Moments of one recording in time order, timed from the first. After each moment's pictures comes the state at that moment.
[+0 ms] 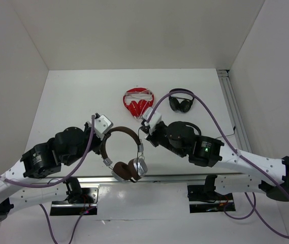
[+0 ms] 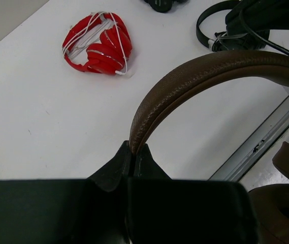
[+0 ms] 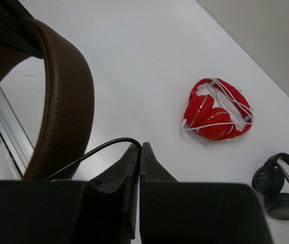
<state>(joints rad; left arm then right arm) -1.05 0.73 1.08 -0.74 -0.37 0.00 1.21 1.03 1.05 -0.25 0.36 -0.14</state>
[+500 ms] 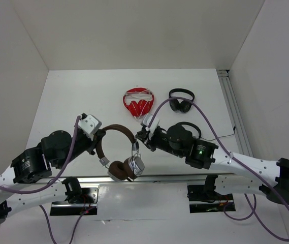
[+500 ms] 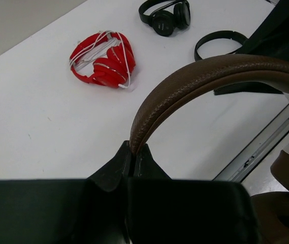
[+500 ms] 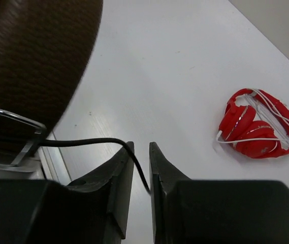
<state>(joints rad) -1.05 0.63 1.06 -0.72 -0.40 -0.02 1.16 1.01 0.89 -0.06 0.15 -0.11</state>
